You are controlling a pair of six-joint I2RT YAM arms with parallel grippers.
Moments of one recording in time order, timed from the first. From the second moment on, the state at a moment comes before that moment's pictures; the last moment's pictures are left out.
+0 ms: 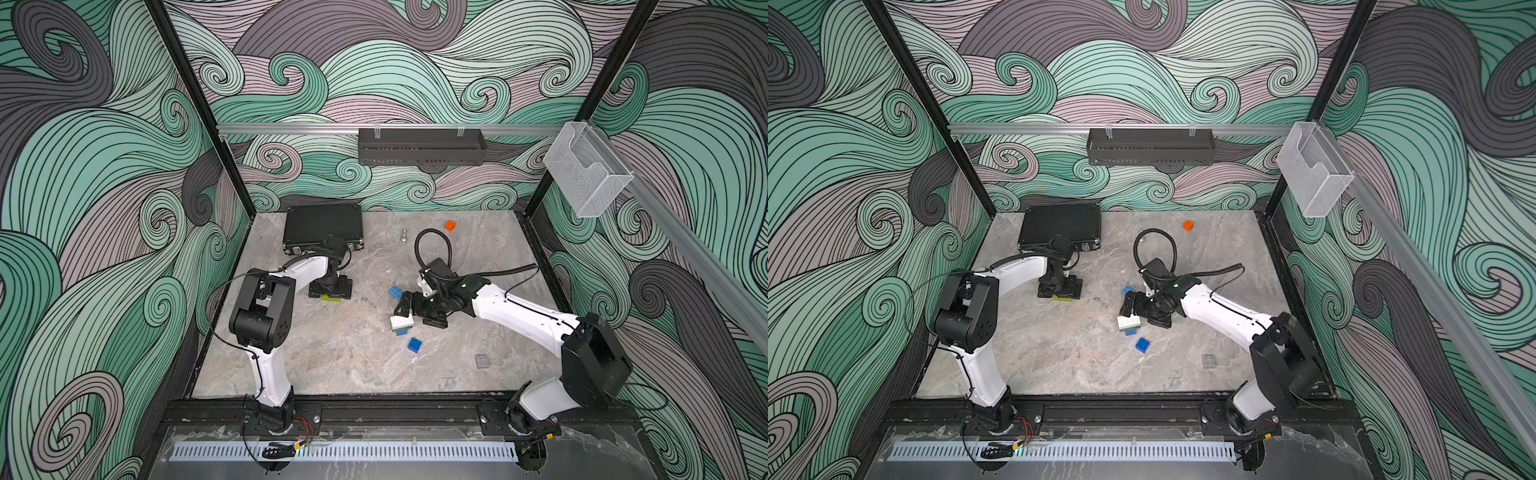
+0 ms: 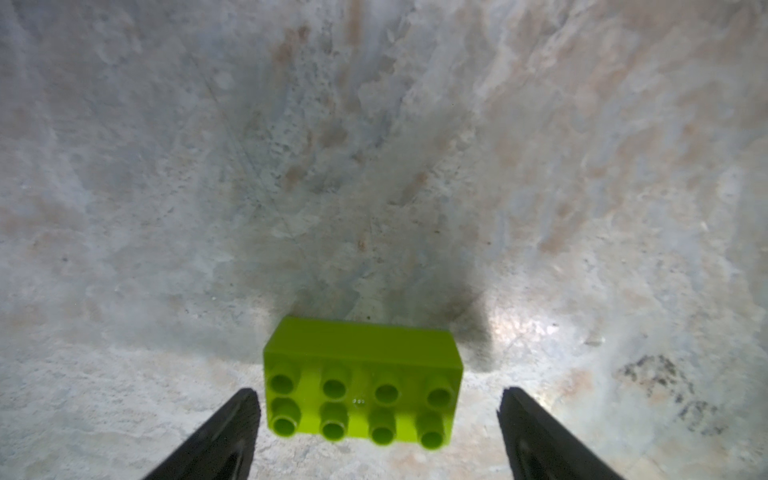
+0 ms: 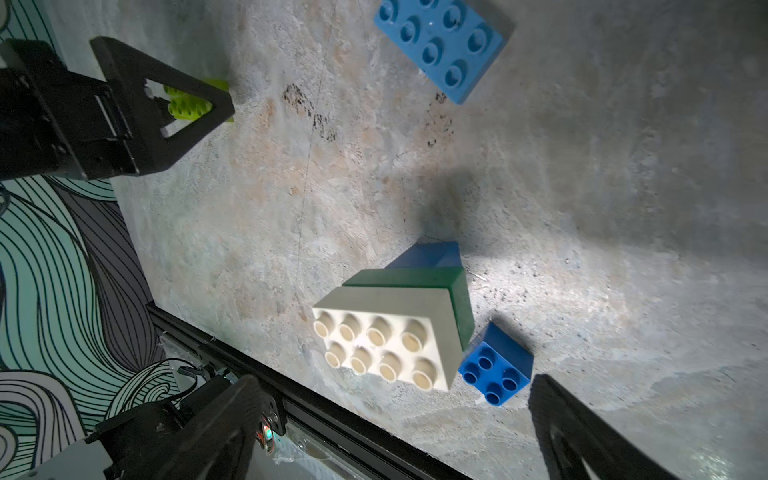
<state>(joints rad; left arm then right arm) -0.30 1.88 1.26 -0.81 -0.08 -0.26 0.71 1.53 1.03 -0.61 -0.32 0.82</state>
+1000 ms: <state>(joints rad) -0.30 1.89 1.25 -0.80 -0.05 -0.28 0.73 1.58 0.98 -0.42 -0.39 0.90</state>
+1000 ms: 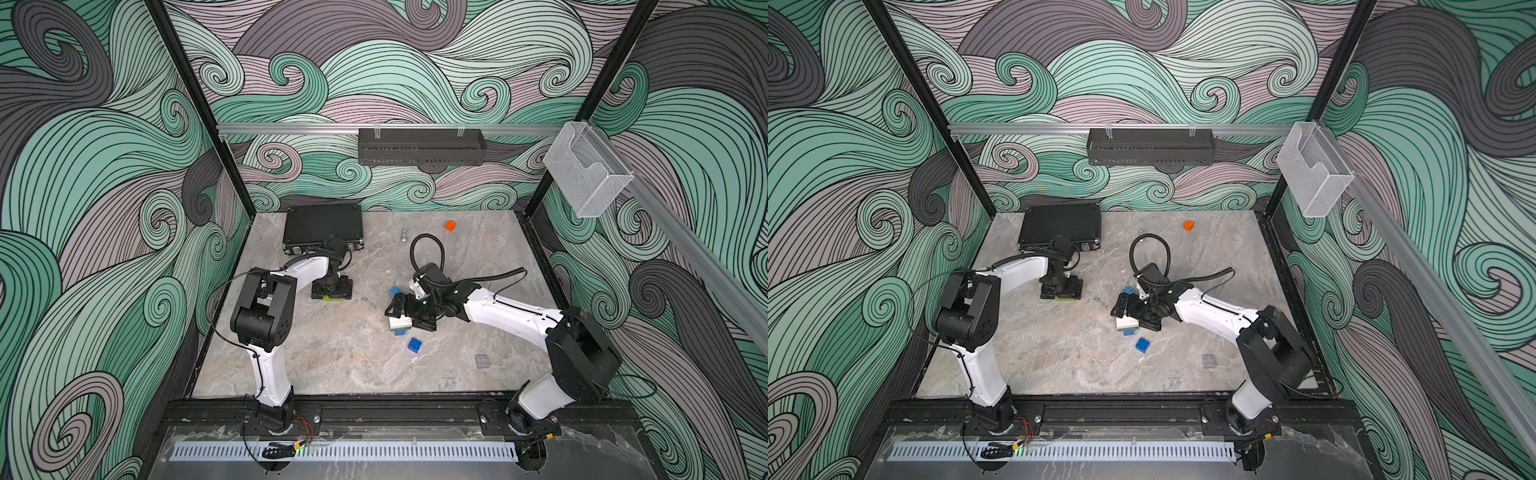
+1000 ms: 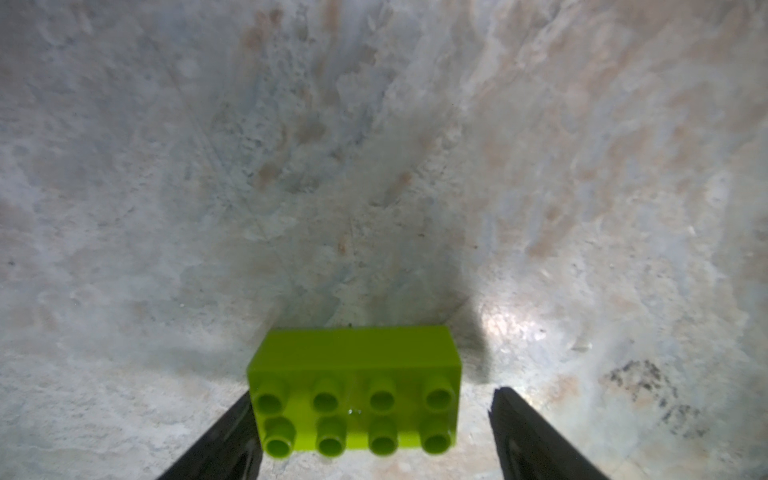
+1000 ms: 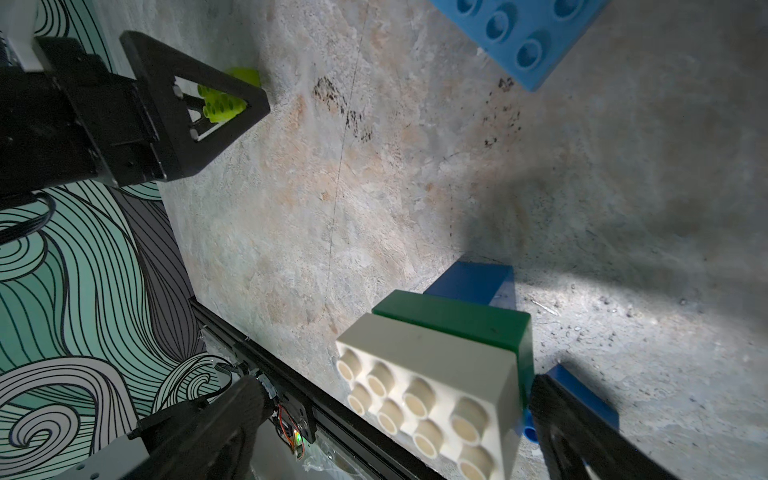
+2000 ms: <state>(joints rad) -0.30 1.90 1.25 -0.80 -0.04 -0.29 0.74 1.61 0.94 -0.34 -0.44 0.97</state>
